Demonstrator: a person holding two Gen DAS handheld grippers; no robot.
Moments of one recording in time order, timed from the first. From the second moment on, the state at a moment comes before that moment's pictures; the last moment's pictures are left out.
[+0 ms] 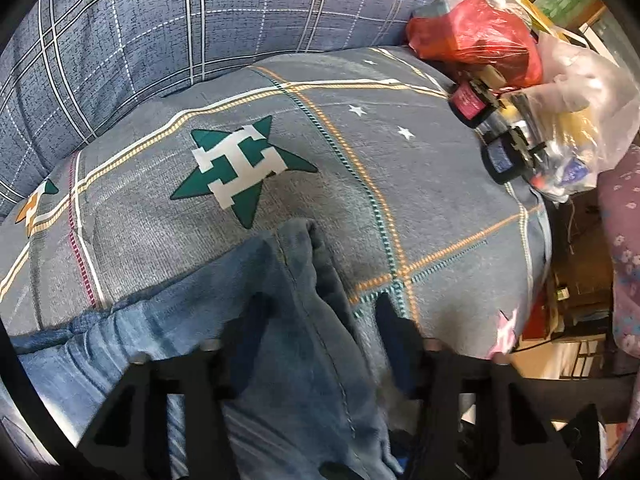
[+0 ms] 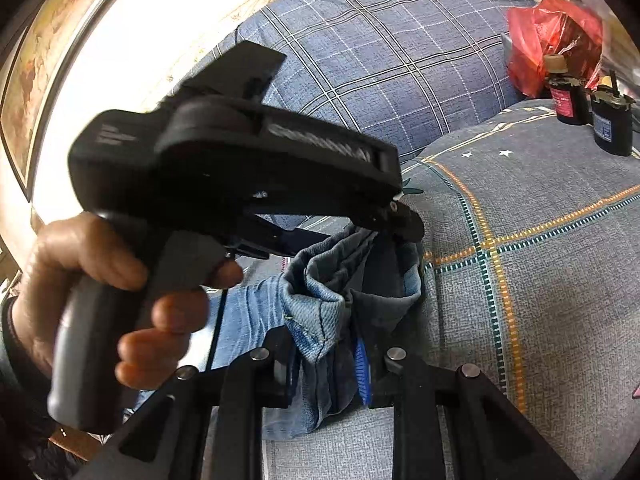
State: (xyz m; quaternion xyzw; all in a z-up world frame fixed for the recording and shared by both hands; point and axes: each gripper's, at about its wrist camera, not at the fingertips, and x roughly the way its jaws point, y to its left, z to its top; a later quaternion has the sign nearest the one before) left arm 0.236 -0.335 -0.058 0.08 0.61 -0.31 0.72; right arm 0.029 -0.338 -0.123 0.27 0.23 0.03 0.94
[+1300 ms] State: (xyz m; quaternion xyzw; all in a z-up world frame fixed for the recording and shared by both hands) left arm 0.220 -0.056 -0.019 -0.16 0.53 -0.24 0.80; right arm 0.070 -0.179 -0.094 0.08 0.24 0.19 0.95
